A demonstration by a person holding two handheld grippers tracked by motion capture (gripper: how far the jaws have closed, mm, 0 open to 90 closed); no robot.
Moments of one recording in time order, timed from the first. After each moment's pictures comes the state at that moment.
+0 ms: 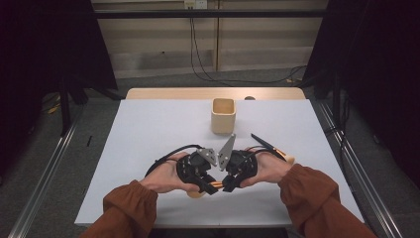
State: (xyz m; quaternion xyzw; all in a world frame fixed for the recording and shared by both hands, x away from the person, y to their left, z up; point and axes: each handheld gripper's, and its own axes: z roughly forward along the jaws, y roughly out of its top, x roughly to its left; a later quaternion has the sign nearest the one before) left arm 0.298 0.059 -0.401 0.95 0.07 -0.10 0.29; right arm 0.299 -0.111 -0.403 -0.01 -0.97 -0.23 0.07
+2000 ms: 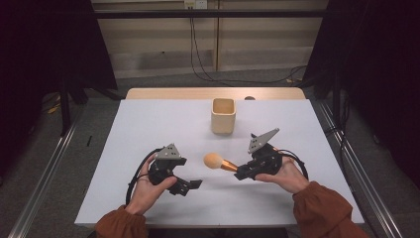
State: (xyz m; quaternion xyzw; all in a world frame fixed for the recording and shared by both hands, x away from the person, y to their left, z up) left arm 0.289 0.134 -0.425 0.86 0.25 0.01 0.45; right arm 0.298 -0.184 -0.422 -0.23 -0.90 -0.38 0.04
